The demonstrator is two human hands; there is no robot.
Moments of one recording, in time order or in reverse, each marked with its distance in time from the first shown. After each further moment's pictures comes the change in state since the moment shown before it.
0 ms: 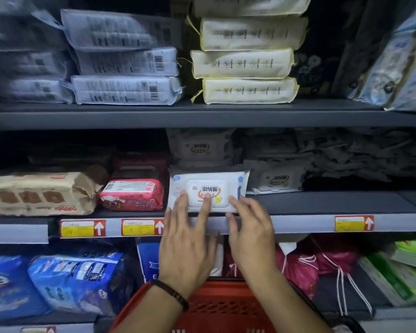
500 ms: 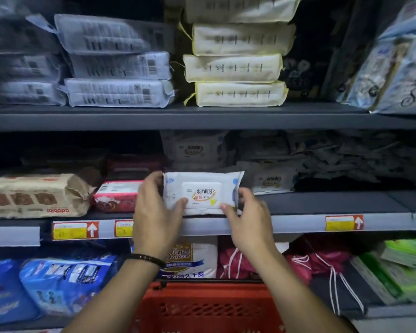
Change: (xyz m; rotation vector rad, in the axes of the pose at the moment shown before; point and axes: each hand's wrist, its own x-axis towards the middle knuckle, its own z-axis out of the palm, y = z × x) left_hand 0.048 -0.020 -0.043 -0.512 0.267 -0.332; right_hand 0.034 -0.002 -0.019 0.082 -0.234 0.267
